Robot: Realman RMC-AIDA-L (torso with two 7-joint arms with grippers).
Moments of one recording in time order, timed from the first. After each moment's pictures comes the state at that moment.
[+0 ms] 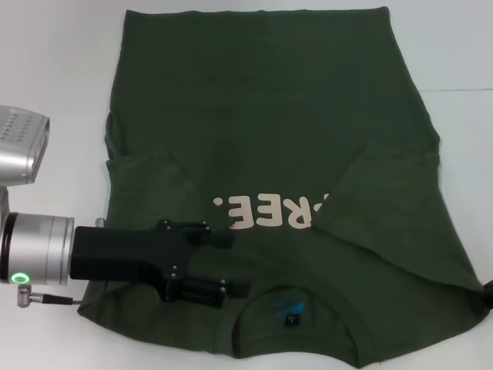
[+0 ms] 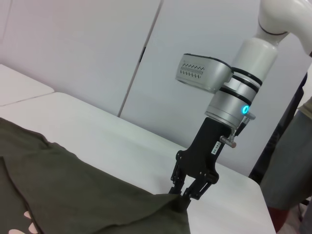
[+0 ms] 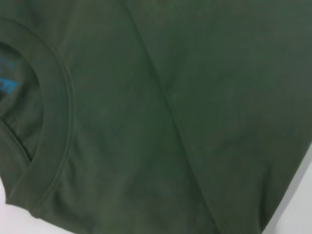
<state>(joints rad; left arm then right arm) -0.62 -2.14 0.61 0.71 2.19 1.79 -1.51 0.57 2.09 -0.94 -1.20 -2.87 -1.70 2.31</state>
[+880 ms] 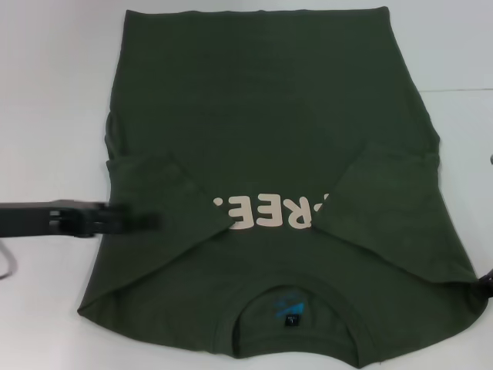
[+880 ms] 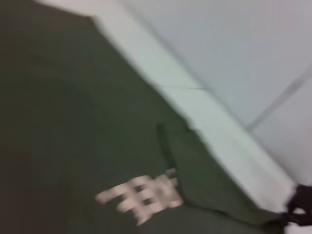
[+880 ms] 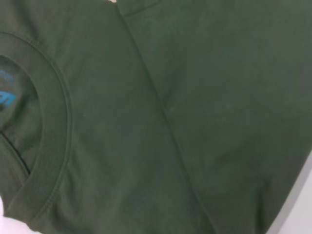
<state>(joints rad) -0.53 -2.10 0.53 1.01 2.25 1.76 -2.09 0.57 2.09 -0.96 -1.21 -2.85 -1.68 2.32</state>
